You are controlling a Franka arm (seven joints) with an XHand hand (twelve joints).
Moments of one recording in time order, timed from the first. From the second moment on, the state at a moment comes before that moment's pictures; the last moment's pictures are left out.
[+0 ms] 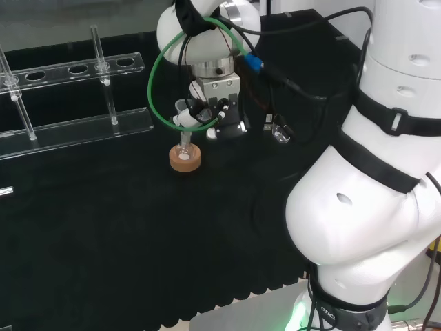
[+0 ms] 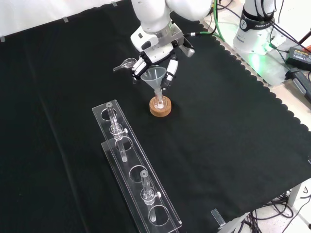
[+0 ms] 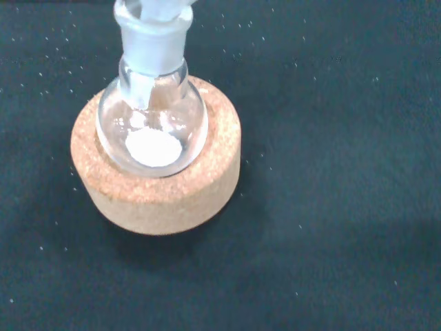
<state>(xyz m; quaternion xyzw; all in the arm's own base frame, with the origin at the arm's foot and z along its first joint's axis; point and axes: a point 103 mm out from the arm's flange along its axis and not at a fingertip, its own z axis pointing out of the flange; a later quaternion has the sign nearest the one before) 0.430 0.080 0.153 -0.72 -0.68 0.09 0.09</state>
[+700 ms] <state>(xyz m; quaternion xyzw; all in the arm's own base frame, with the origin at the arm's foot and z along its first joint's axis) 0.434 0.092 0.225 -0.72 -0.70 0.05 0.00</state>
